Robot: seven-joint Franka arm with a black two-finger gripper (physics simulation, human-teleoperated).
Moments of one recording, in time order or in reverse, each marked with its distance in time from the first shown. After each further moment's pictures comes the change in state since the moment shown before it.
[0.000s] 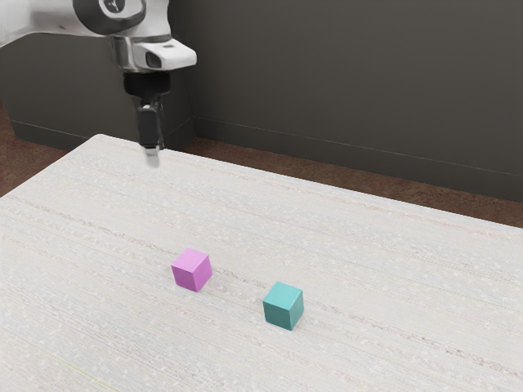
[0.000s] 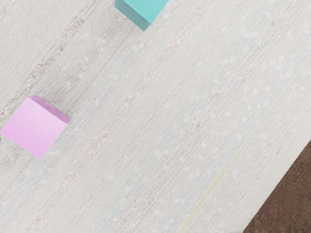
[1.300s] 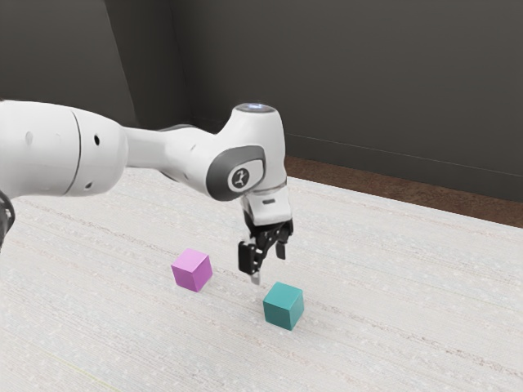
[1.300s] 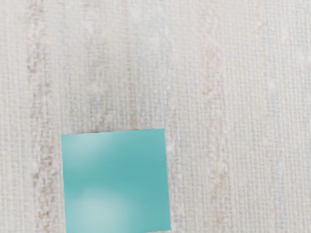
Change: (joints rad) arm -0.493 0.236 0.259 -0.338 -0.076 0.698 0.507
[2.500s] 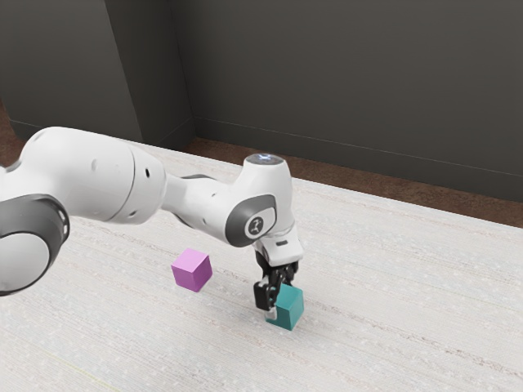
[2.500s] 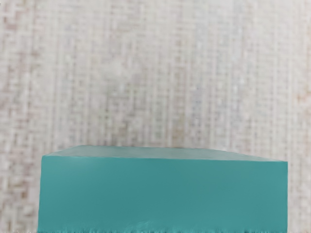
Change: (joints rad) arm 0.004 0.184 -0.004 -0.020 -0.064 0.202 -0.047
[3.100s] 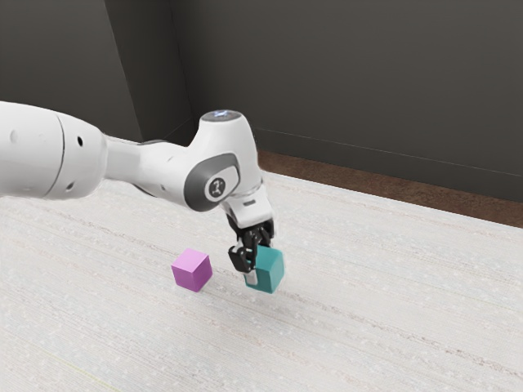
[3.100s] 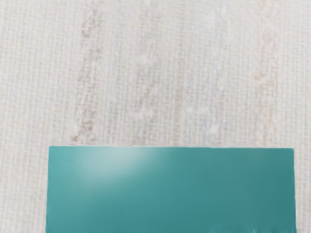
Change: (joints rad) arm 0.050 -0.227 0.002 -0.116 0.017 0.005 0.011
